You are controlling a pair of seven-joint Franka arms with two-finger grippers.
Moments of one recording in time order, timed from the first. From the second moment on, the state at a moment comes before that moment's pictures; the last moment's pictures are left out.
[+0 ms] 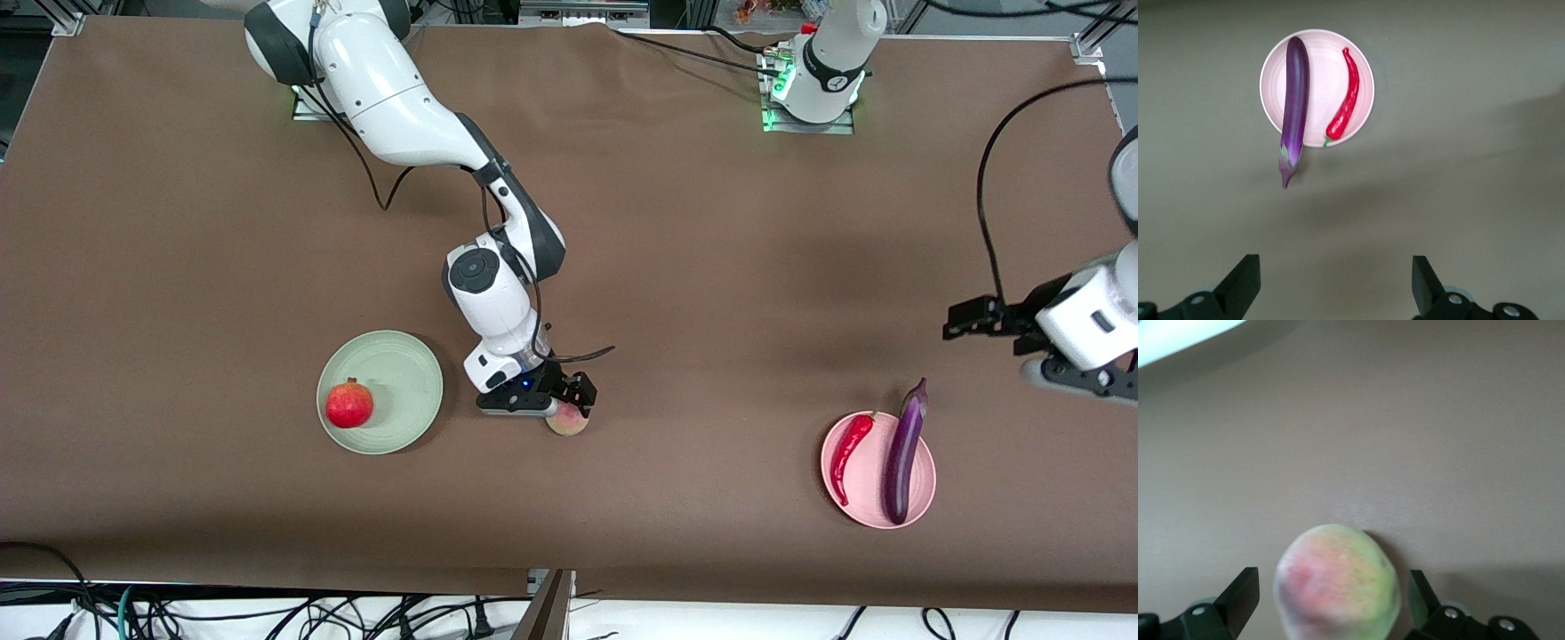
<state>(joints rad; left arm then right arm) 0.04 0.35 0.00 -1.33 -0.05 1.60 0.22 0.72 1.07 -0.15 -1.16 0.24 2.74 0.62</state>
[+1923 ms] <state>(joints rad) 0.01 0.17 -0.01 -1.40 -0.05 1.39 -0.05 0.47 0.66 -0.21 -1.54 0.22 2.37 0.09</state>
